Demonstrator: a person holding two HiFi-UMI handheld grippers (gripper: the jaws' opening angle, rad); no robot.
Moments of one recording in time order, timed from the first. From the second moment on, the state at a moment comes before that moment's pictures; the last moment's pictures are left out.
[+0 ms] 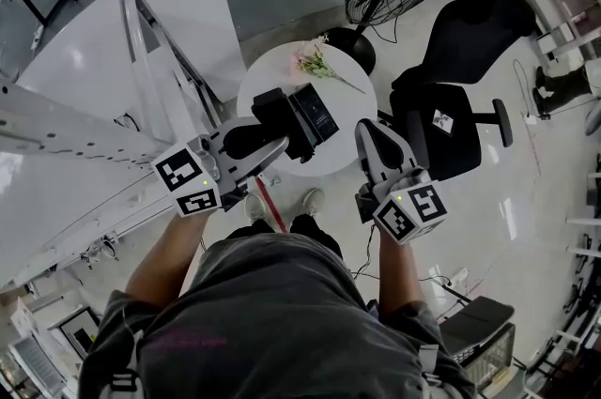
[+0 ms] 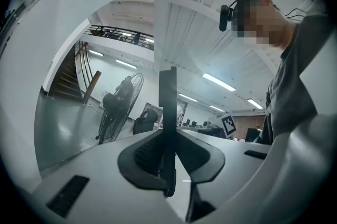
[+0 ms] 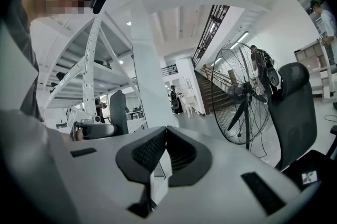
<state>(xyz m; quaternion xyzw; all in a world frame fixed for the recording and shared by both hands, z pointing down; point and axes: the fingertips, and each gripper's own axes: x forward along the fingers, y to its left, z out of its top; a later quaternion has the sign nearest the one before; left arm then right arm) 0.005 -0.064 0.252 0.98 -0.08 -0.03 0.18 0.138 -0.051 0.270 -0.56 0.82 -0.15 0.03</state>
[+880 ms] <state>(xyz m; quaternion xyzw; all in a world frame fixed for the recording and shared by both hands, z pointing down) 0.005 -0.078 0.261 0.98 -0.08 -0.03 0.19 0.130 -0.064 0.281 -0.55 0.82 -0.15 0.02</state>
